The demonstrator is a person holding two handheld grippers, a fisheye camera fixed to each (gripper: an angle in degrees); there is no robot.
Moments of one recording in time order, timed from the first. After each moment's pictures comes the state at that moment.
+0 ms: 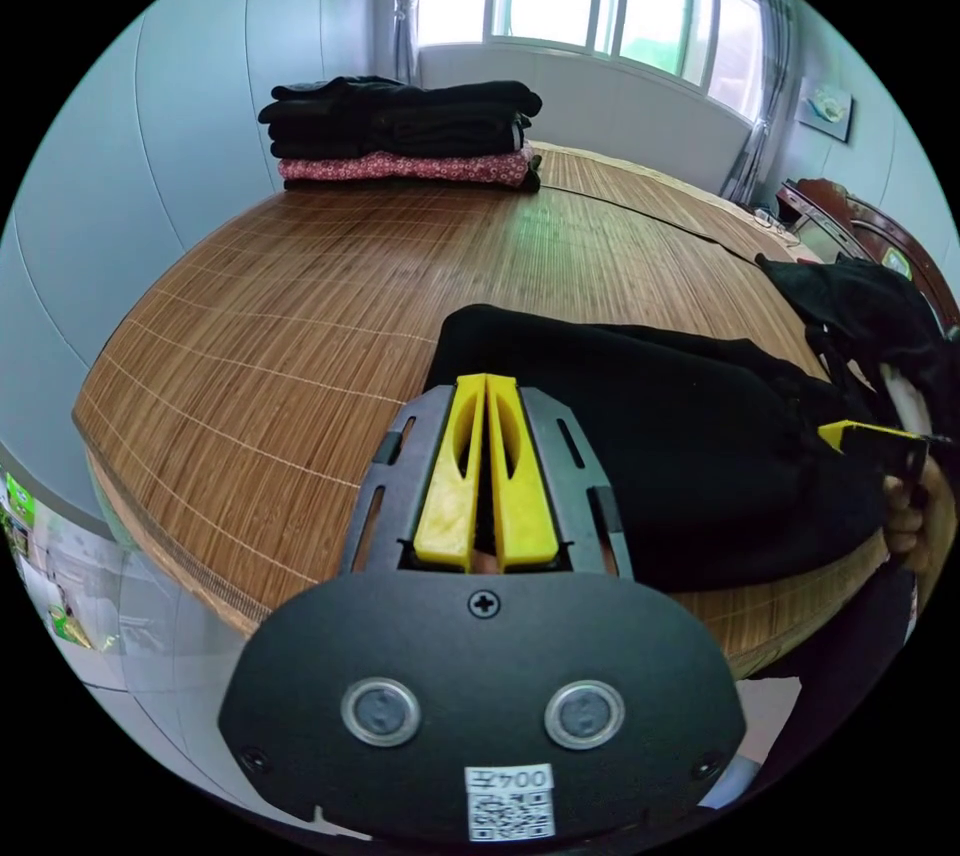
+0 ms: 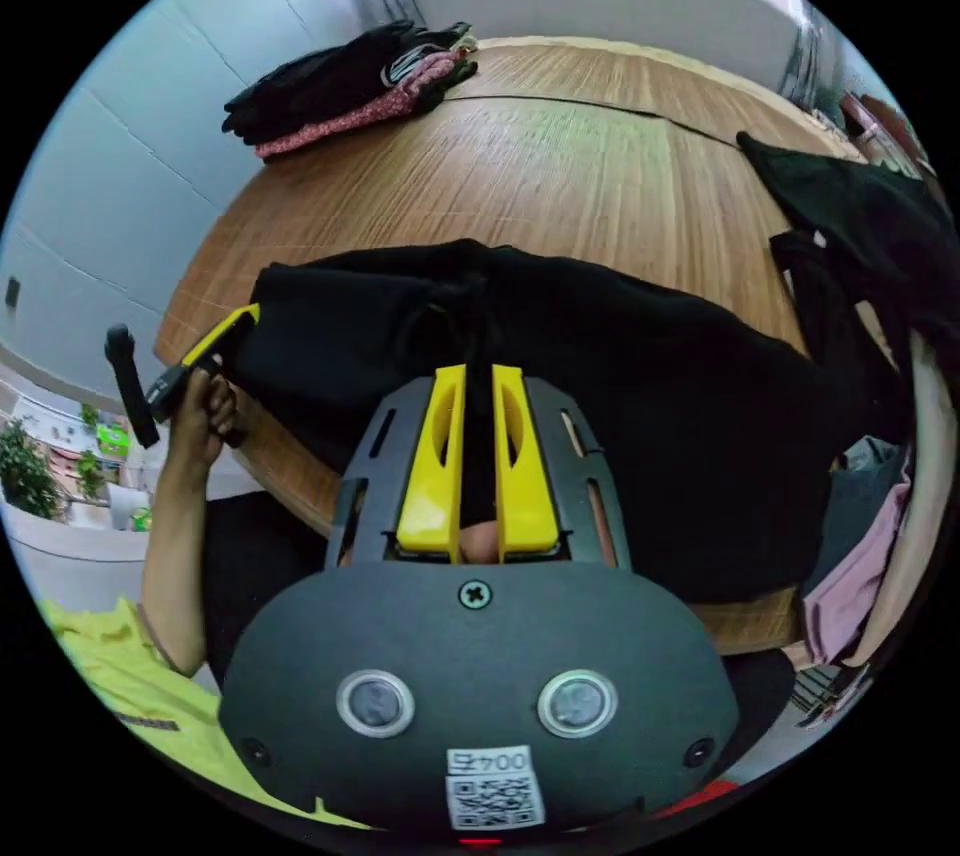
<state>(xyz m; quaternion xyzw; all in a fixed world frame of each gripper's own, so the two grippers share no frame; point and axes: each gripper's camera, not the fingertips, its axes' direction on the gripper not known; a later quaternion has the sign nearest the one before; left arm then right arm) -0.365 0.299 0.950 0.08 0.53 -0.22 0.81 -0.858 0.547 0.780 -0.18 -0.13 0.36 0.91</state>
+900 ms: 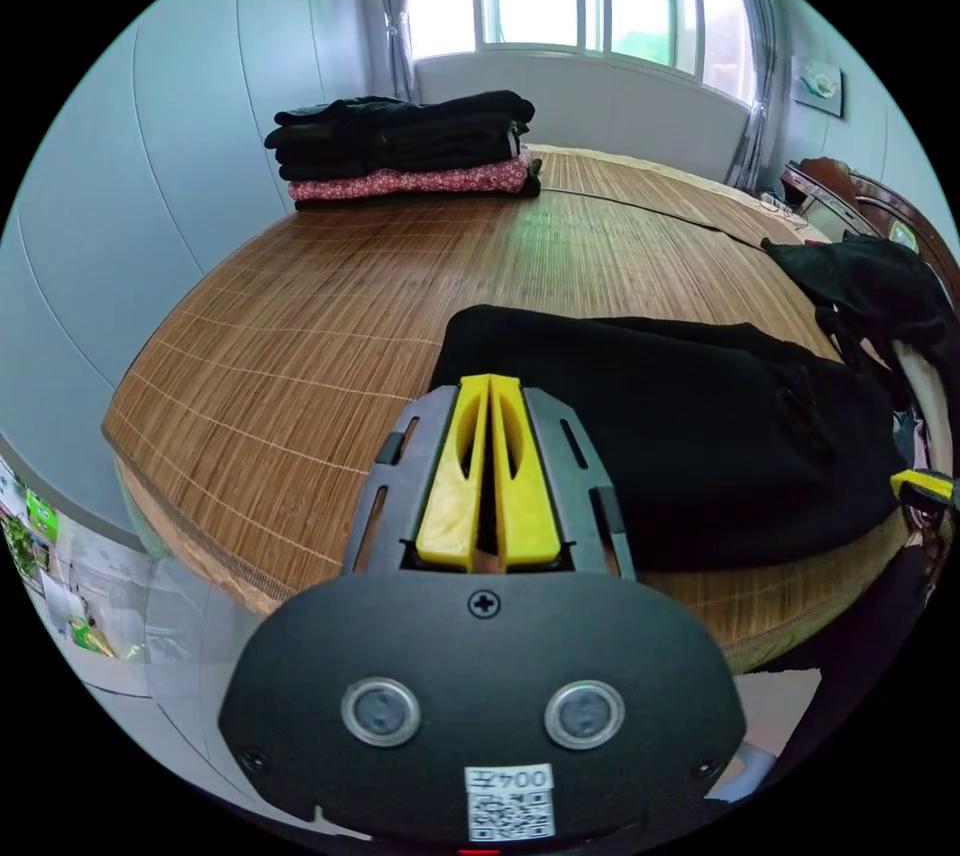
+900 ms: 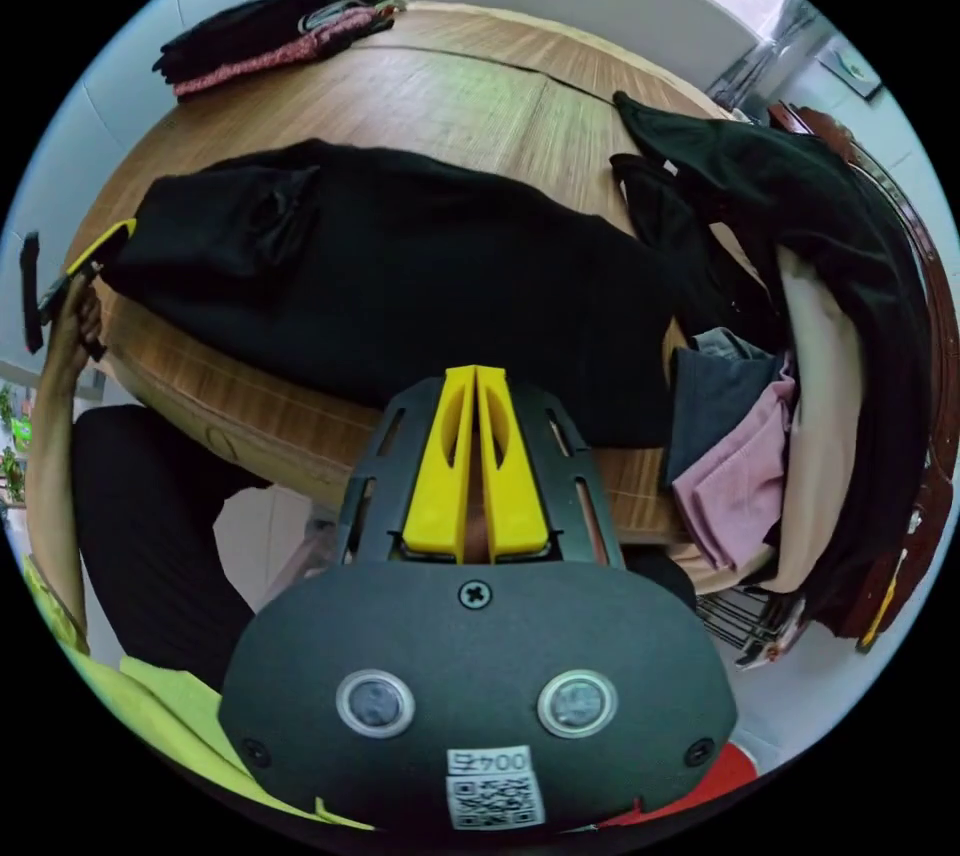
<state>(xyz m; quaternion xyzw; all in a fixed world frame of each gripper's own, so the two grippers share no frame) -0.365 0.304 0.922 0.08 0.50 -0.20 0.84 -0.886 0.617 0.715 -0.27 0.02 0.31 0.91</state>
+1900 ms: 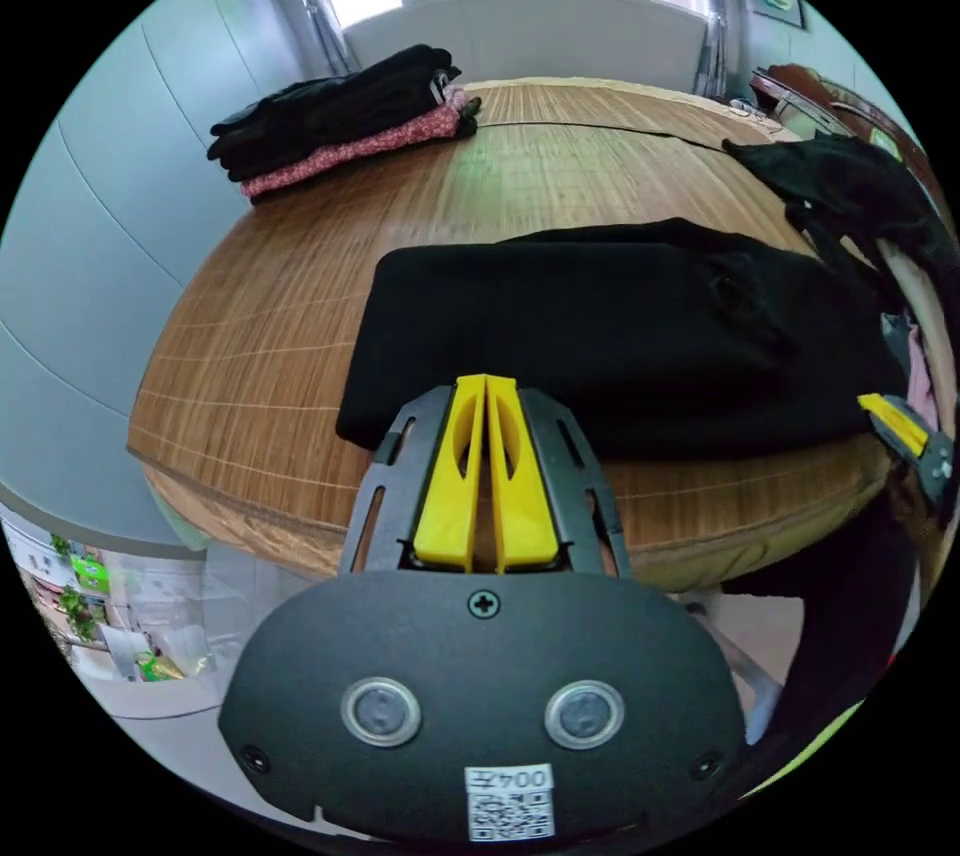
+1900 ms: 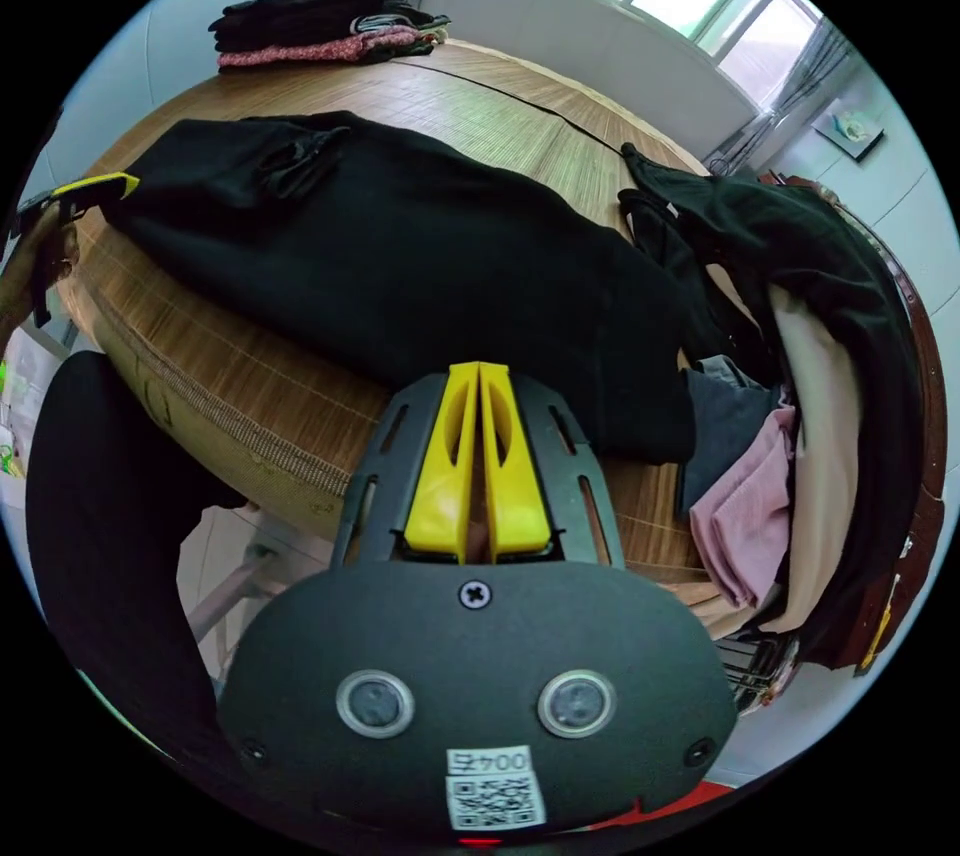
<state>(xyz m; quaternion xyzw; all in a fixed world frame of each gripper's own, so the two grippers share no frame) -0.334 0.300 0.858 0.05 0.52 -0.10 0.85 -0.948 0.654 0.729 -0.22 0.08 0.24 0.94</state>
